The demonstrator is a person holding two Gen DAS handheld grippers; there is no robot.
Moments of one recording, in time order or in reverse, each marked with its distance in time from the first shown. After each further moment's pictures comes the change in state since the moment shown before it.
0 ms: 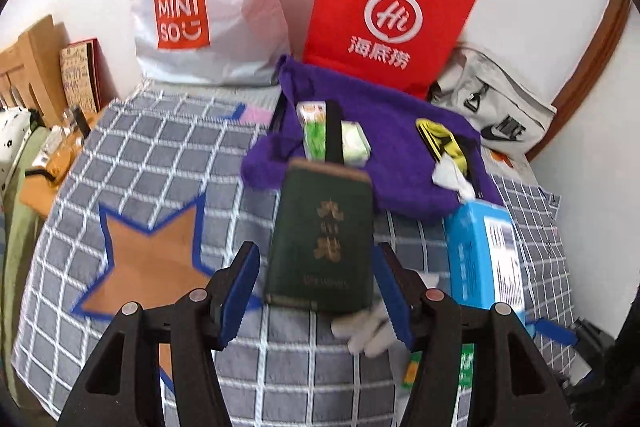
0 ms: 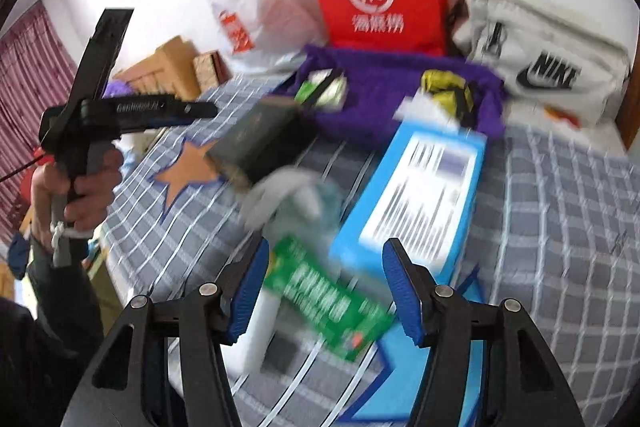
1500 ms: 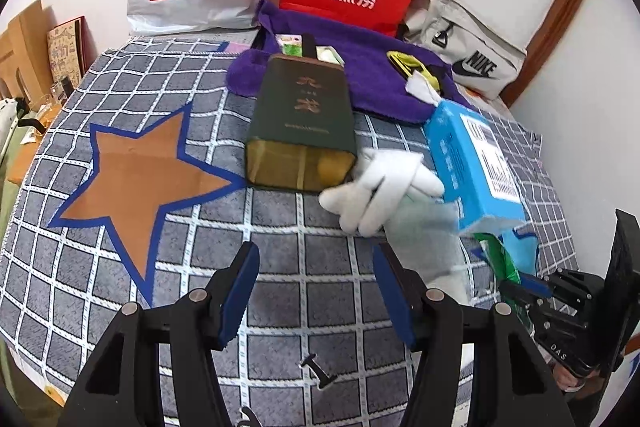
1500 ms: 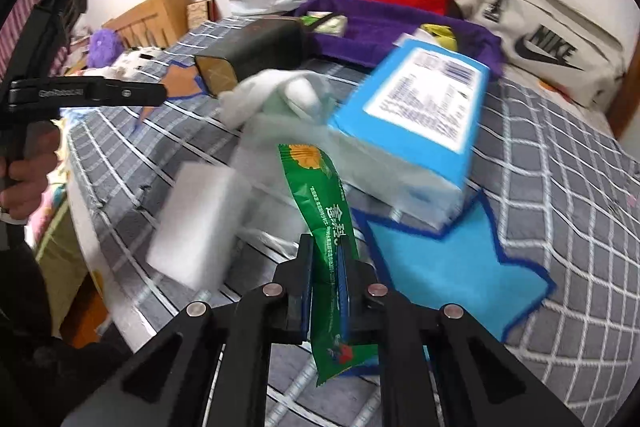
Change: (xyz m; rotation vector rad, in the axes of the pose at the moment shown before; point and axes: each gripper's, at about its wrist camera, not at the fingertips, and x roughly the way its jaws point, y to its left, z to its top) left arm -0.010 -0.001 -0.089 0.077 0.064 -0.057; right arm 0.024 0.006 -0.064 -0.110 0.064 -0.156
